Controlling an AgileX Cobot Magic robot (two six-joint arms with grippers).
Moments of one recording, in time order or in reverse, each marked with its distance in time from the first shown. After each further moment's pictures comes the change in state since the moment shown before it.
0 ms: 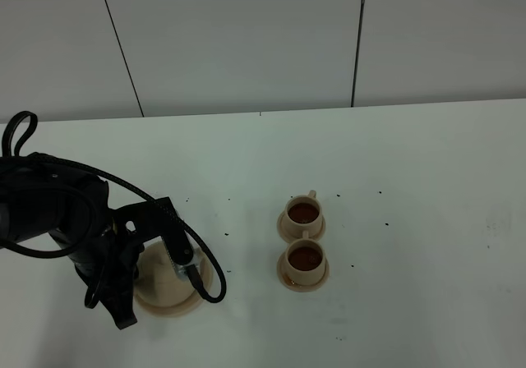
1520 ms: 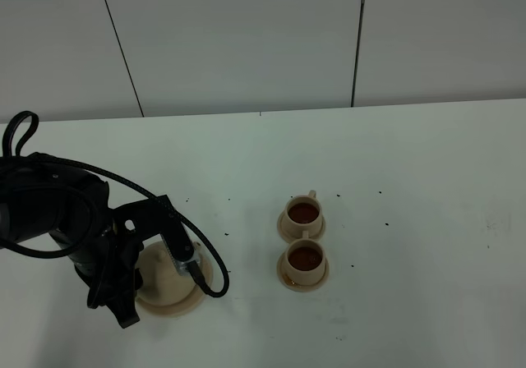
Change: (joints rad) left arm 0.000 0.000 0.000 0.013 -0.001 -0.051; right arm 0.000 0.000 0.000 0.000 0.000 0.000
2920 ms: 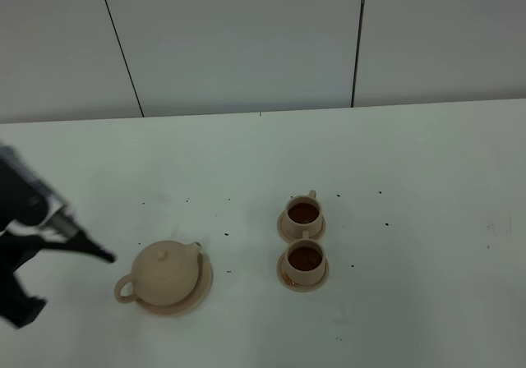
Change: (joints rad) left arm 0.000 -0.854 0.165 0.009 0.118 -0.341; right arm 0.000 0.000 0.000 0.000 0.000 0.000
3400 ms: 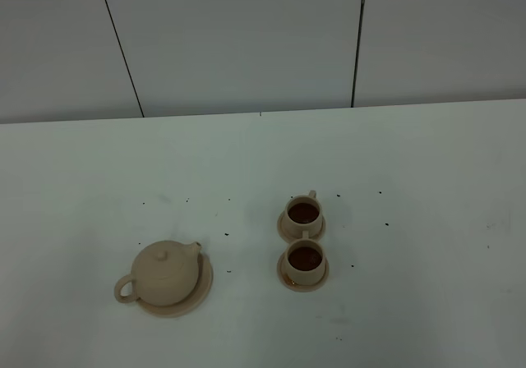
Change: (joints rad) left arm 0.000 -0.491 0.068 0.047 0.427 -0.269; right arm 0.000 0.000 0.000 0.000 0.000 0.000
